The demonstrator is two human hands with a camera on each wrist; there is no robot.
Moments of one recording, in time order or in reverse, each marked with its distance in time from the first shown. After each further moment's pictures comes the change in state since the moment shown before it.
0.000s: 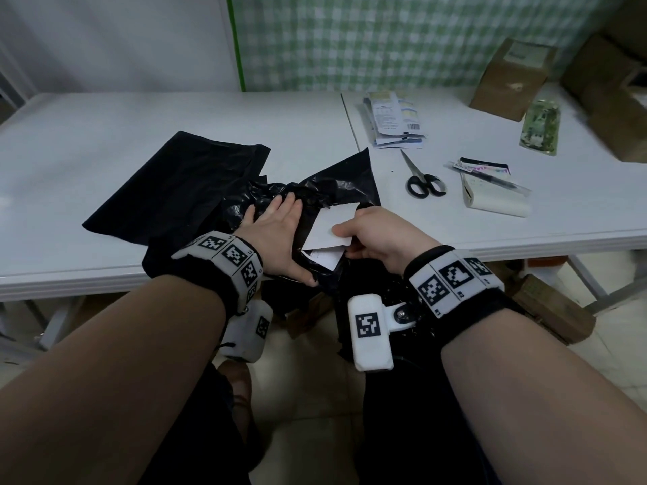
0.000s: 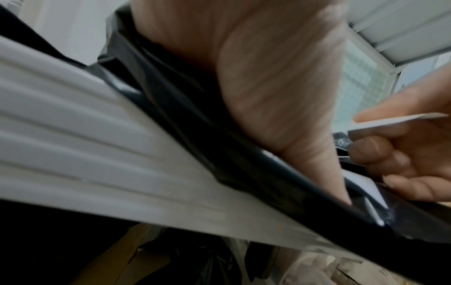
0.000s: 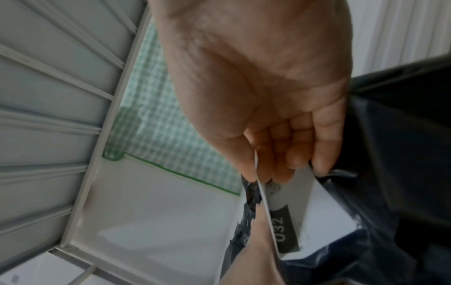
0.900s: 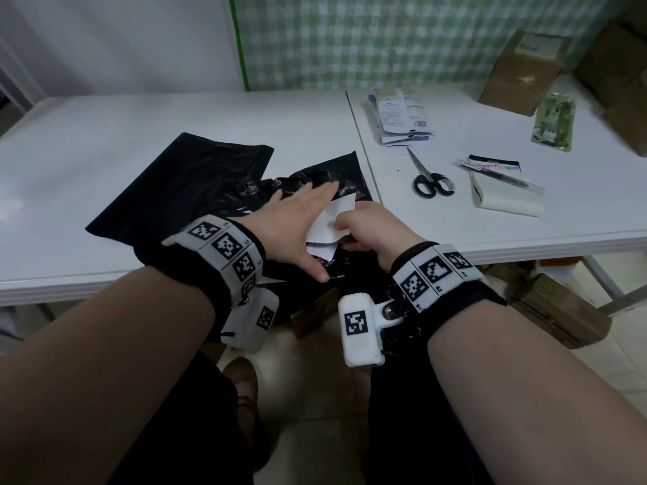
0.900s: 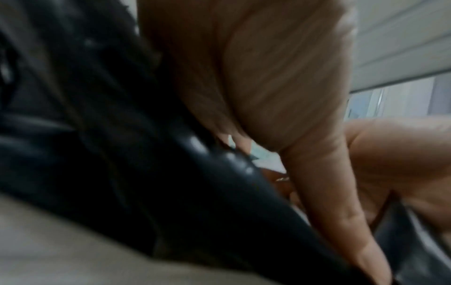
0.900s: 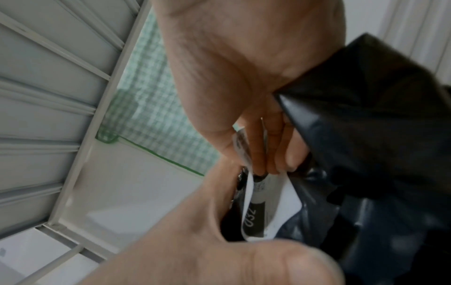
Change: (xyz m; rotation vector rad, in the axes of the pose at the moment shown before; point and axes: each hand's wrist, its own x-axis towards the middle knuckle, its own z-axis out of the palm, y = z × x) left_hand 0.000 0.008 -0.028 -0.067 0.097 0.268; right_hand 0.016 -0.002 0.006 0.052 0.050 -0.059
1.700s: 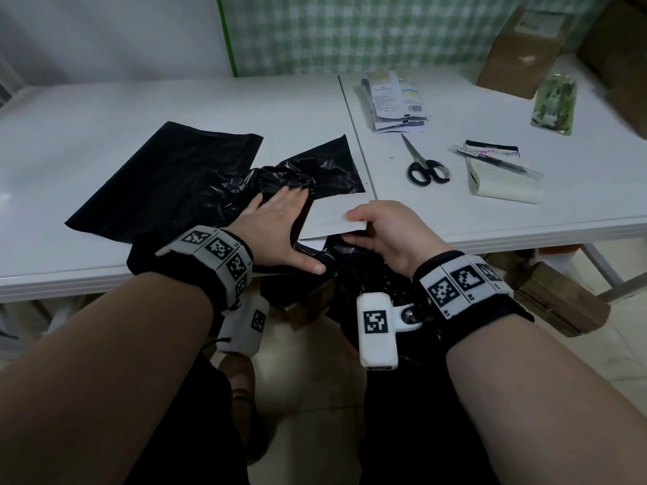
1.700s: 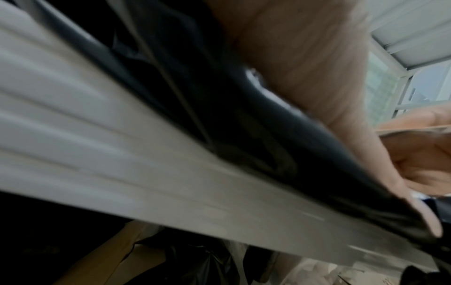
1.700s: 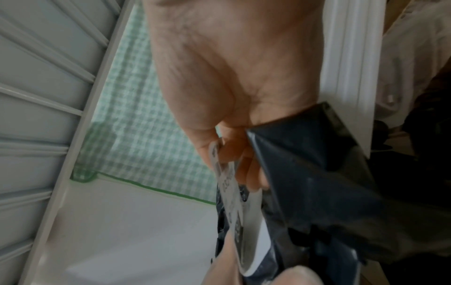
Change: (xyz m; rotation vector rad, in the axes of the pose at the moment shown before) left_hand 0.007 -0.012 0.031 -0.001 -0.019 -0.155; right_hand -0.007 0.022 -0.027 0.419 -0.031 0.009
